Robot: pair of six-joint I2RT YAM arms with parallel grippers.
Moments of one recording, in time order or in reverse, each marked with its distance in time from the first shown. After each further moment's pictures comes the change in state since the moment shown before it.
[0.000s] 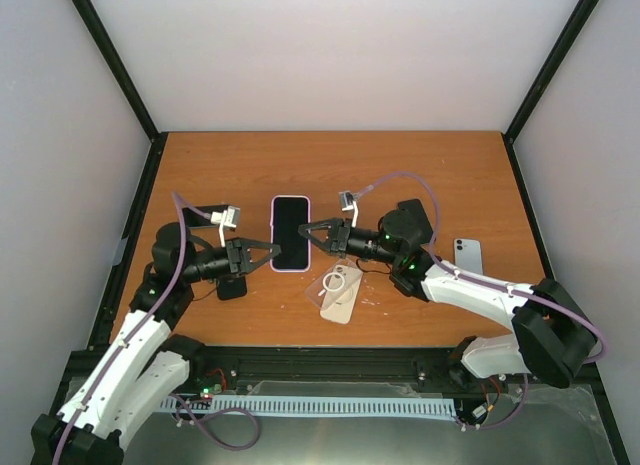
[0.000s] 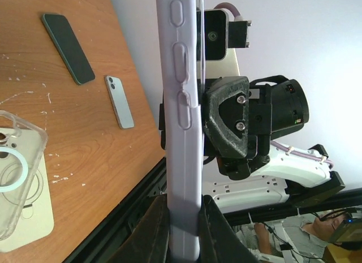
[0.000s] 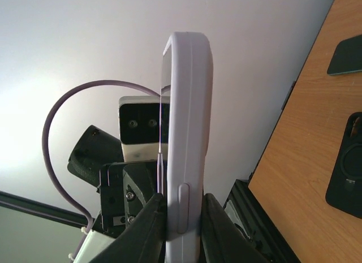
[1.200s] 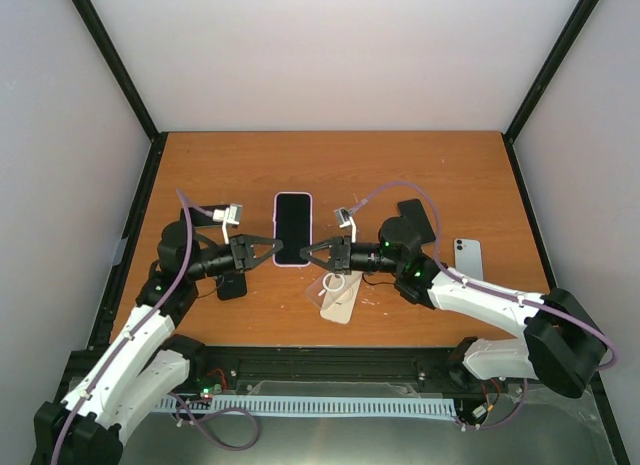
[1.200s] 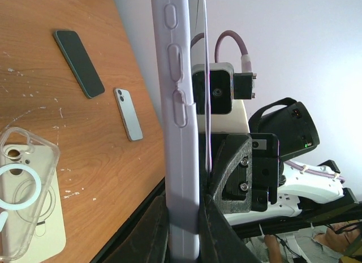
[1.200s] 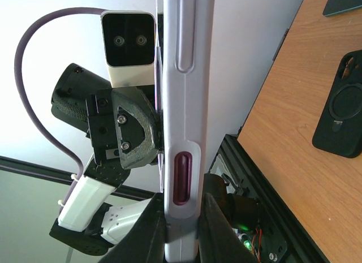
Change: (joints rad) left arm -0.006 0.050 -0.025 0.092 -0.051 0.015; right arm 0.019 -0.069 -0.047 -0.163 -0.105 -0.063
